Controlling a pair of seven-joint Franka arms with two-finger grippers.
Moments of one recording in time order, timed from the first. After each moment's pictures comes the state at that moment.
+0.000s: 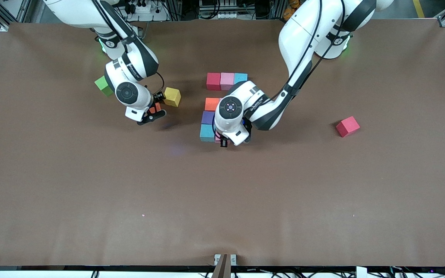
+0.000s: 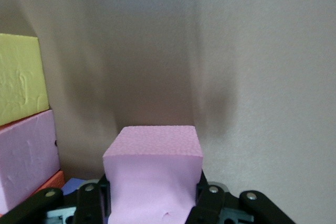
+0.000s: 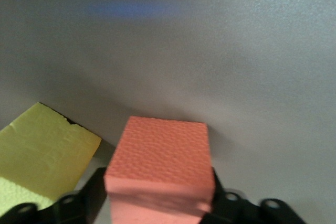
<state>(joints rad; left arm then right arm) -0.63 0.83 -0.23 -1.45 0.03 2.25 -2.32 0.06 0.26 0.41 -2.44 0.01 2.30 0.07</state>
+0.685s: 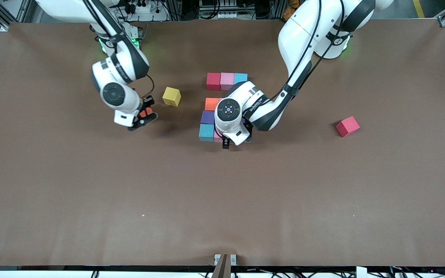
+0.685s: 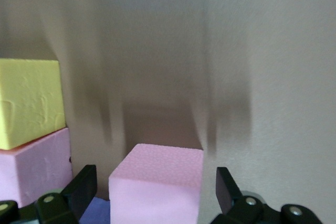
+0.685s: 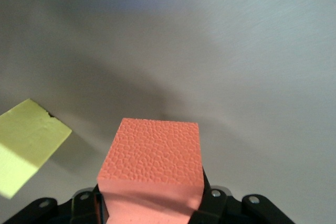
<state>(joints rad) -0.62 0.82 -0.22 -1.42 0.03 2.13 -2.32 -0.05 0.17 0.41 -2.31 -0.06 2.13 -0.13</state>
